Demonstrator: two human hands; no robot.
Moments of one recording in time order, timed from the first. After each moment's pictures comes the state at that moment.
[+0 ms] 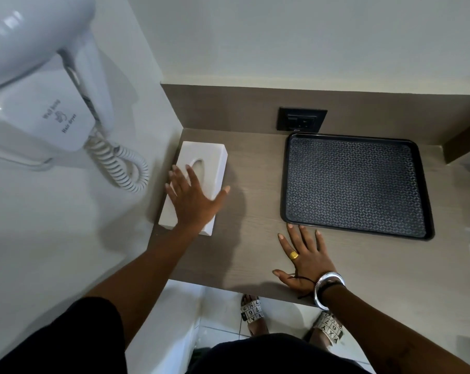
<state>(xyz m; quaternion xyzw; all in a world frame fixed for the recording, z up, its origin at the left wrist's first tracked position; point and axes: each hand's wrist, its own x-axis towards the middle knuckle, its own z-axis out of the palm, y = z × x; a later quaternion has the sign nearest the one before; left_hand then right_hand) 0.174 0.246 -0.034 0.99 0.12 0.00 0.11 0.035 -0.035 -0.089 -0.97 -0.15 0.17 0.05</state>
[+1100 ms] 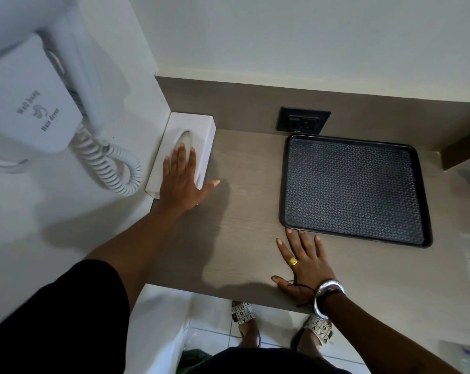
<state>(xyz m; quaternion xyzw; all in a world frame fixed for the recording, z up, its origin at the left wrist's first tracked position) 0.227 0.285 -0.042 1.00 -0.06 -0.01 0.02 0.034 -0.035 -0.091 -0.97 -0.15 0.18 0.03</state>
